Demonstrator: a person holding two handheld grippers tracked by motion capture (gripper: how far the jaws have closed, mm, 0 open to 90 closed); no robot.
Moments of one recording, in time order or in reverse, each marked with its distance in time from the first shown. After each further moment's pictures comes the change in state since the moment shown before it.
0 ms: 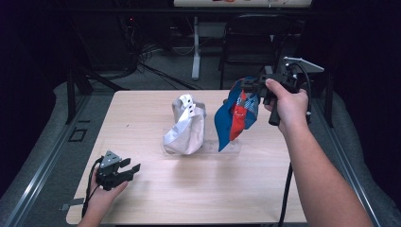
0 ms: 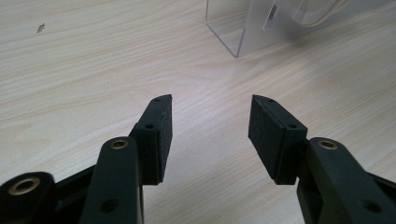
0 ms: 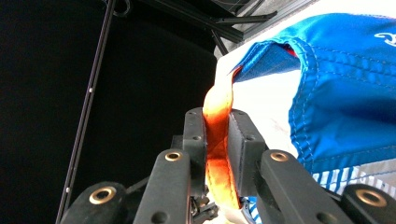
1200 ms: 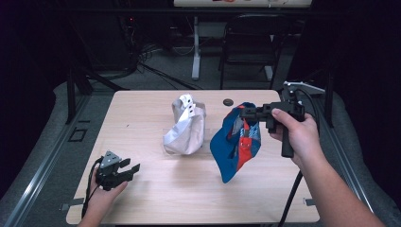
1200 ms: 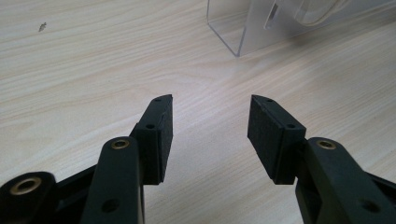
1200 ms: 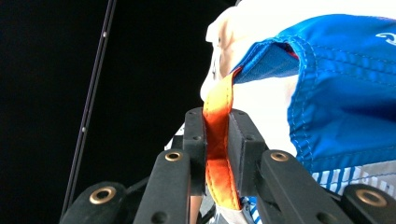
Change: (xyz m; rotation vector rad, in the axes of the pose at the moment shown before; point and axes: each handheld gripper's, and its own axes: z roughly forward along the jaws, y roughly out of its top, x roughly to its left) left arm 0.000 0.000 -0.001 0.007 0.006 0.002; right arm -0.017 -0.054 -0.025 0.175 0.079 -0.068
